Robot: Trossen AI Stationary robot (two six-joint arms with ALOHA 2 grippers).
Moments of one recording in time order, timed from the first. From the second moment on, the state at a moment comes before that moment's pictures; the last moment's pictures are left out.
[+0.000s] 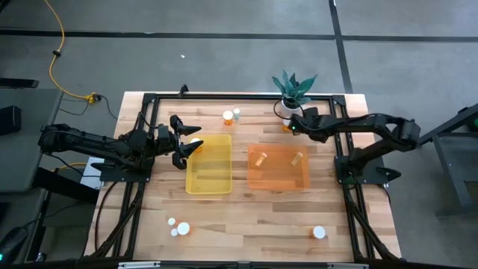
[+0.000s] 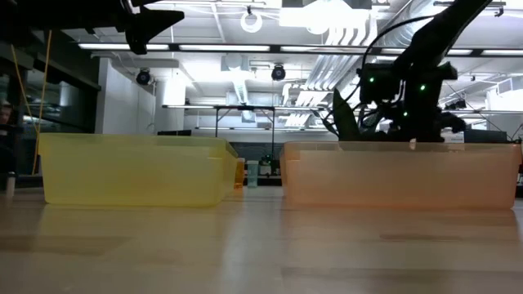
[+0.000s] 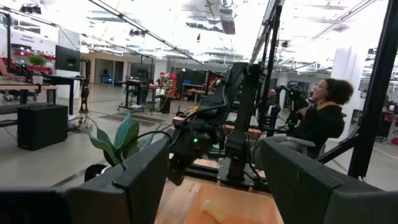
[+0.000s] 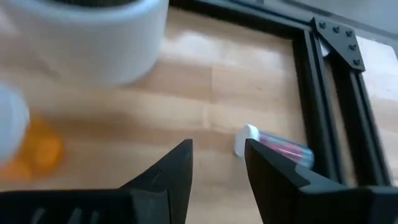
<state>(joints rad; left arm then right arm) 0.06 0.76 0.27 0.72 -0.27 -0.05 -0.46 1.40 0.66 -0.62 0.72 0.89</state>
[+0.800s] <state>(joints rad) 0.06 0.76 0.27 0.72 -0.27 -0.05 -0.77 1.44 0.79 -0.90 0.42 0.19</state>
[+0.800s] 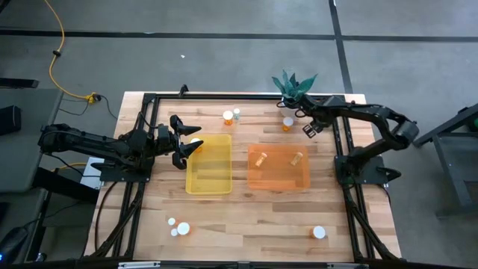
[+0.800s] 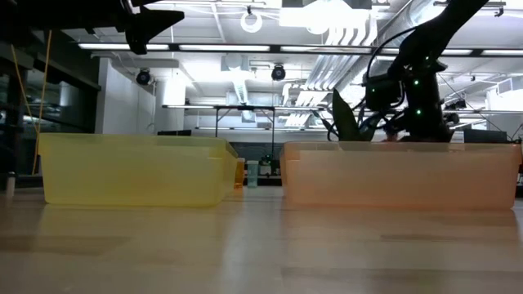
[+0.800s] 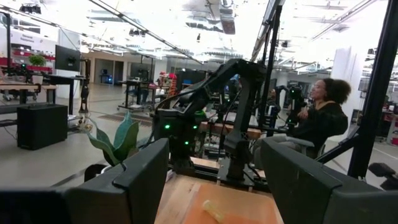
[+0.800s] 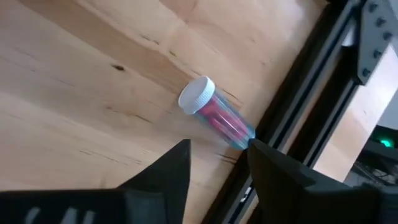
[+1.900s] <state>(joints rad) 0.06 0.76 0.27 0.72 -0.27 -0.08 -0.82 1.62 0.81 -0.78 0.34 -0.18</state>
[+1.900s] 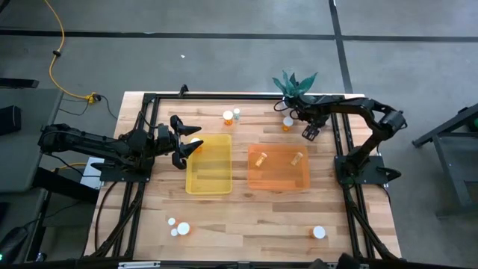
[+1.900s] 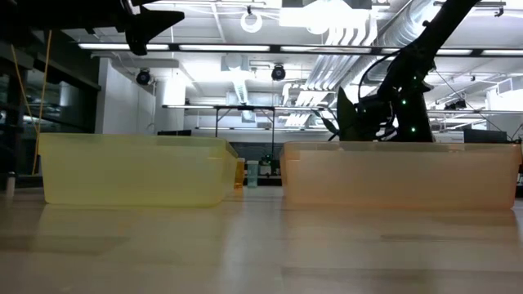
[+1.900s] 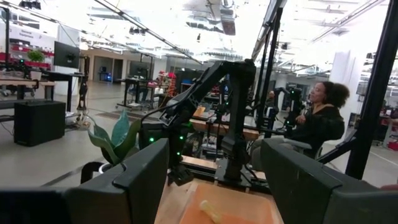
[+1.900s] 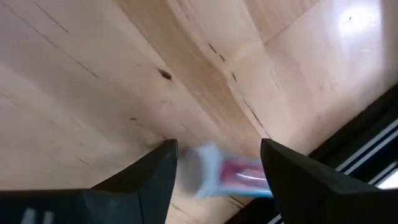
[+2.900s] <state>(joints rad) 0.06 0.76 0.27 0.72 -0.27 -0.08 -0.83 1.35 0.81 -0.89 0.25 0.36</state>
